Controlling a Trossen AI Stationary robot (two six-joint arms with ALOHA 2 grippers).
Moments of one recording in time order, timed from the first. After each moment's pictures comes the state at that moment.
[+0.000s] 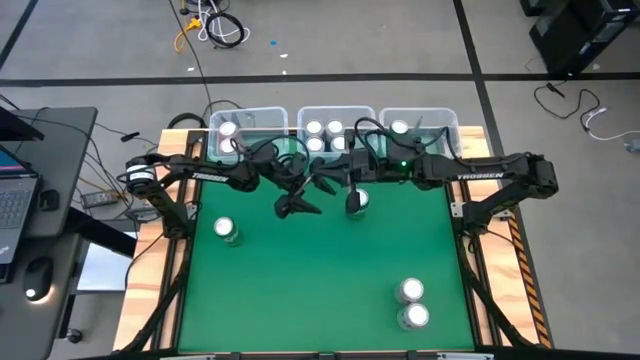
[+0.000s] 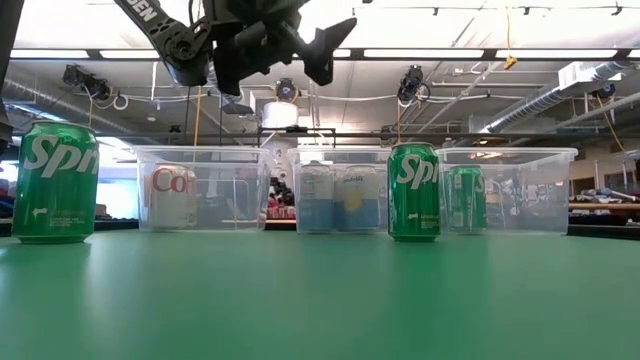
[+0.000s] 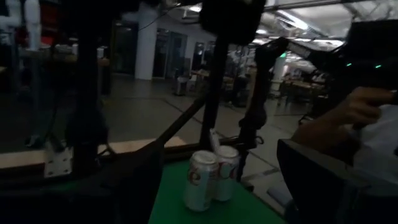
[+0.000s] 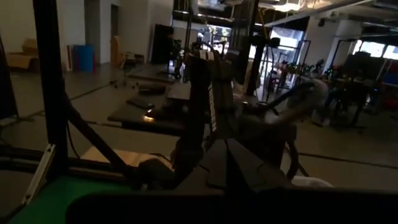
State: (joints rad) left arm 0.29 1.64 0.88 0.98 0.88 -0.29; right arm -0.09 1.42 1.18 0.29 -0.11 -0.13
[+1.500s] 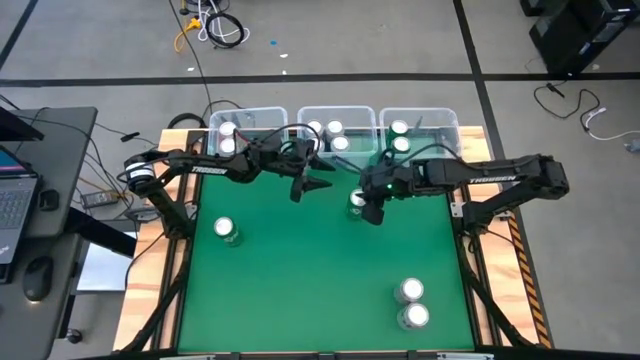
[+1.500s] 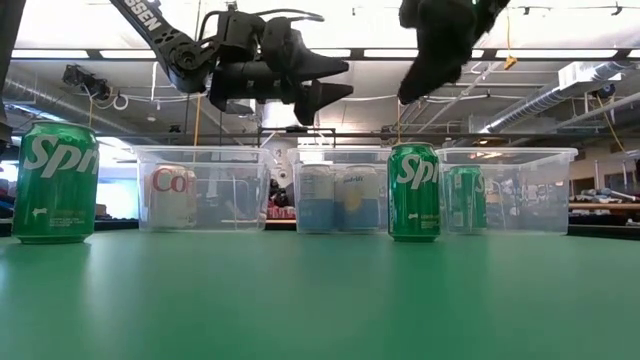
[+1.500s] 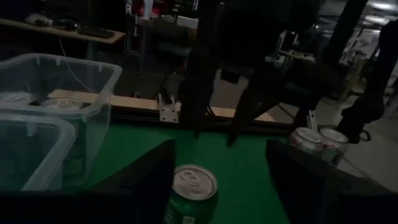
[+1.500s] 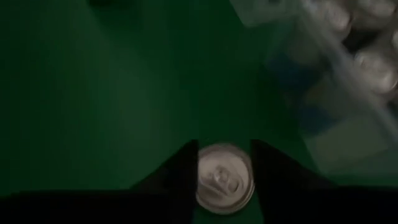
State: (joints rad) left arm 0.40 1.64 0.88 0.72 0.61 -0.16; right arm -0.05 1.32 1.09 -0.63 0.21 0.20
